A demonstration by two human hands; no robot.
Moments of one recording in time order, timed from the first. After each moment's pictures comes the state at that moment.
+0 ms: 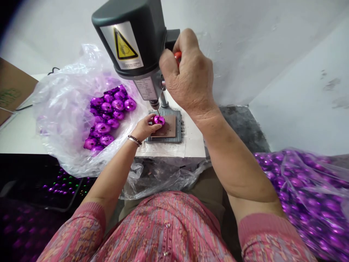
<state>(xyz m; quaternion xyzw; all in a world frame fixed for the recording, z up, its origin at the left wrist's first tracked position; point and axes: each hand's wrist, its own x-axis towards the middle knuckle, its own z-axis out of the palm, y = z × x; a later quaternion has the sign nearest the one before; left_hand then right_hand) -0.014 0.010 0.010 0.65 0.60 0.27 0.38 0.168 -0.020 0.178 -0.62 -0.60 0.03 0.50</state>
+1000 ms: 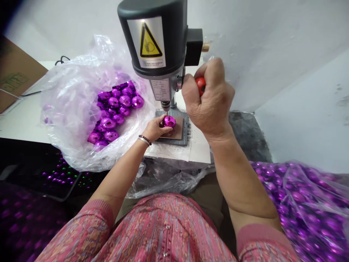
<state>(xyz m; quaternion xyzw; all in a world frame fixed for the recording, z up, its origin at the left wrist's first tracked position) -0.003 0.009 0.002 0.70 0.56 0.26 0.36 0.178 -0.031 0.130 -0.49 -0.66 -0.09 0.57</state>
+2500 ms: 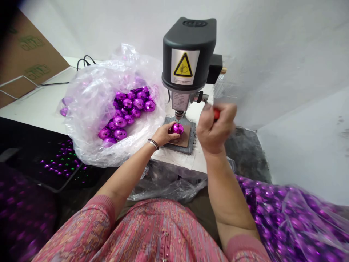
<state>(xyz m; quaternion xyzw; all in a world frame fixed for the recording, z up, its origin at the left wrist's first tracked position) -0.004 0.005 -0.002 0.70 0.56 0.27 0.34 0.166 -0.021 0.091 -0.47 -0.56 -0.21 0.65</state>
